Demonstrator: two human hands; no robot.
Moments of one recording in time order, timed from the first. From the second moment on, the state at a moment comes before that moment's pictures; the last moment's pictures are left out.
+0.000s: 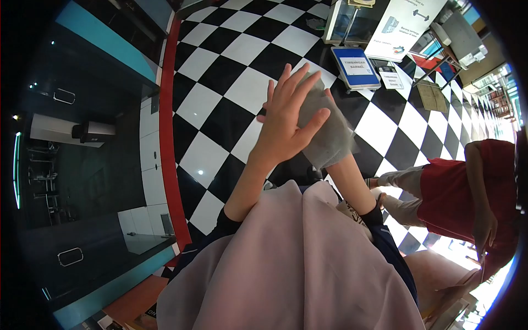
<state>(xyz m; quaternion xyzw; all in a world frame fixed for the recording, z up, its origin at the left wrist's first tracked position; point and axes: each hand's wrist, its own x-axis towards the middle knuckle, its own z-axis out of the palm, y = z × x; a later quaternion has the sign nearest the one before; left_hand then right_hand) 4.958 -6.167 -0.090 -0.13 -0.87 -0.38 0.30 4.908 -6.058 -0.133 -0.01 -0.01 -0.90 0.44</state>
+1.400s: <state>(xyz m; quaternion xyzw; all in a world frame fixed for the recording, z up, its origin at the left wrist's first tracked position) 4.981 -6.162 -0.136 0.00 -0.04 -0.99 -0.14 4.929 -6.044 -0.087 -0.44 0.73 -0.52 -0.02</state>
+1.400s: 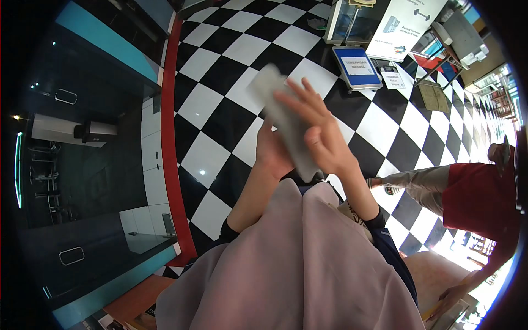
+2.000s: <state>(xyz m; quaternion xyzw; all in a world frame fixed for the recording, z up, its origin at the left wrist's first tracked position) 4.968 -6.159 -0.081 -0.11 -0.87 -0.36 0.30 4.930 -6.038 -0.119 -0.02 0.08 -0.90 0.43</state>
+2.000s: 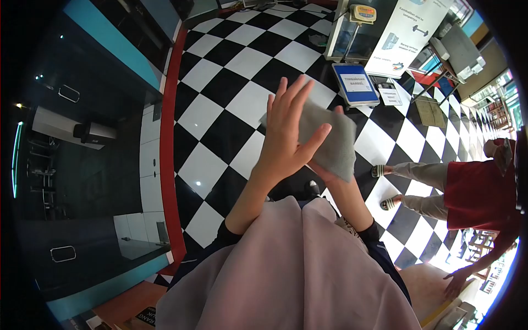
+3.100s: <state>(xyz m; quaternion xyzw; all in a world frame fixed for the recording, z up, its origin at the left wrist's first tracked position) 4.987 -6.140 -0.102 -0.08 -0.59 -0.76 0.25 4.928 -6.033 -0.105 -0.12 0.24 -0.93 0.26</state>
